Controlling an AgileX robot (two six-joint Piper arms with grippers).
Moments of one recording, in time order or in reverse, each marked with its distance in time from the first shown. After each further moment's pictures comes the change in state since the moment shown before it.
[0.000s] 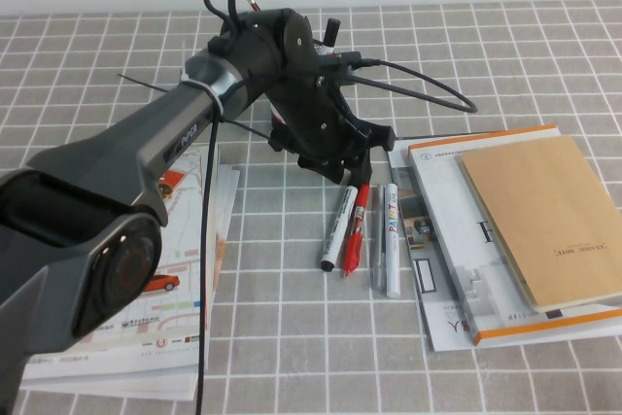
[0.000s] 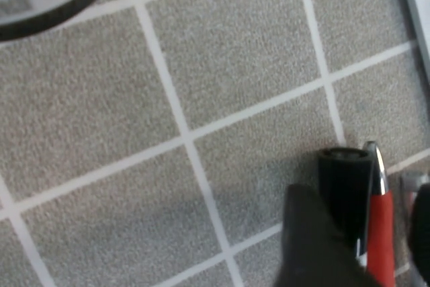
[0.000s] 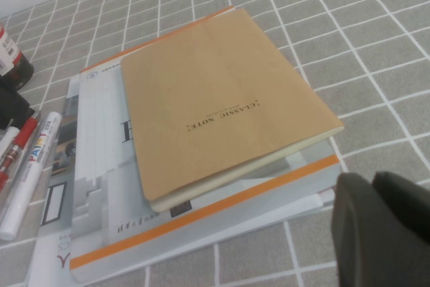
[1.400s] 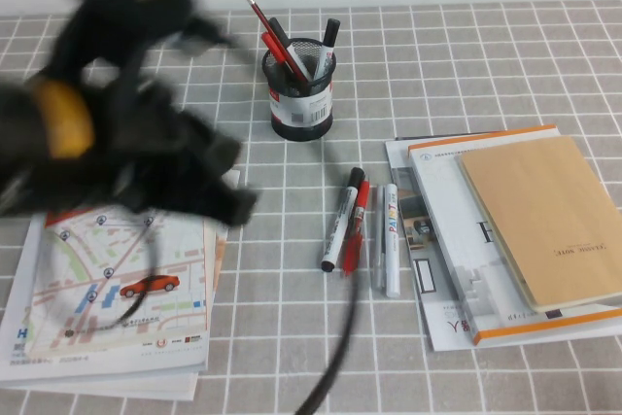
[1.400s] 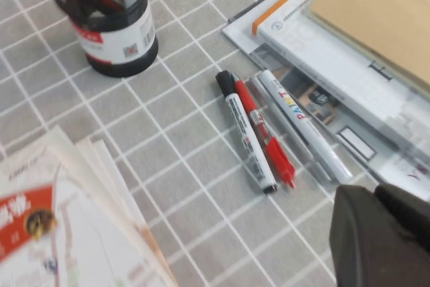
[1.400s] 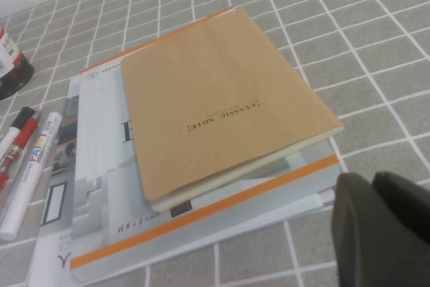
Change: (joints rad) right arm 0.000 0.000 0.000 0.000 0.000 0.000; left arm -0.181 -1.279 1.056 0.367 -0.348 0.006
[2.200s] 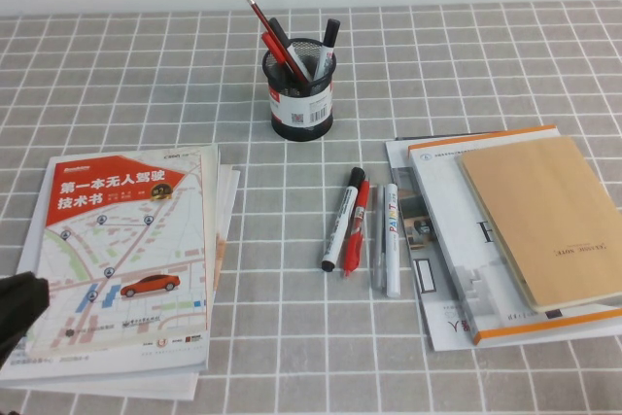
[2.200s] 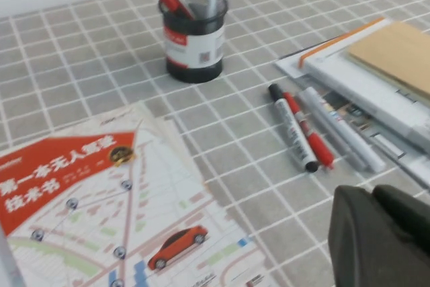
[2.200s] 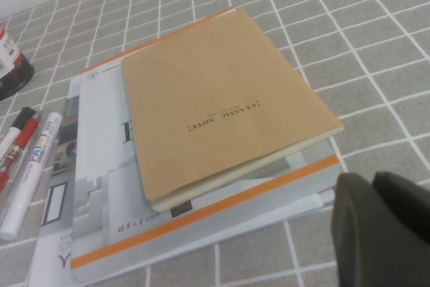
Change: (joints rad) right arm 0.000 0.000 0.000 0.000 0.000 0.000; left arm -0.001 -0.721 0.553 0.195 -0.110 -0.228
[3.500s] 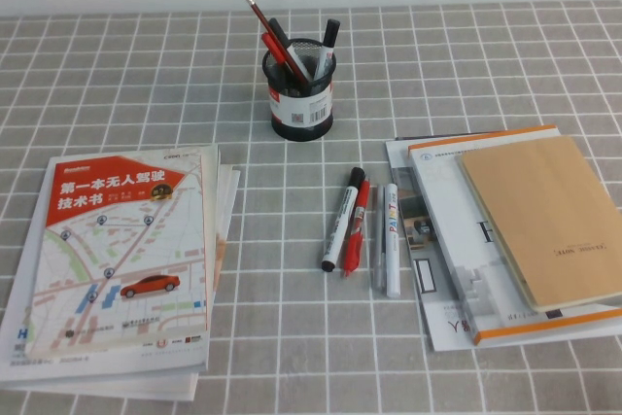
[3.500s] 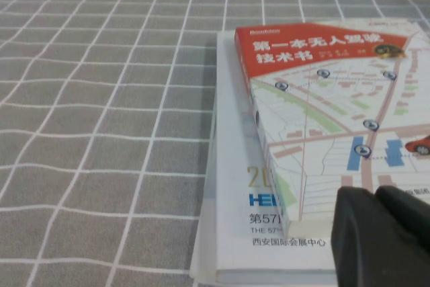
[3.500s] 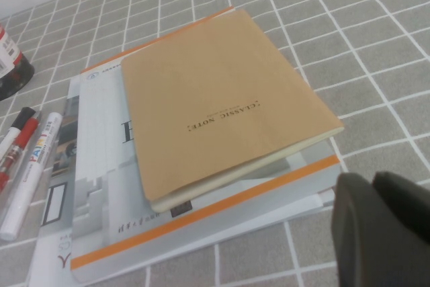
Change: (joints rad) right arm 0.000 0.000 0.000 0.000 0.000 0.000; left arm 0.746 -0.429 0.617 -0.326 -0.314 0.359
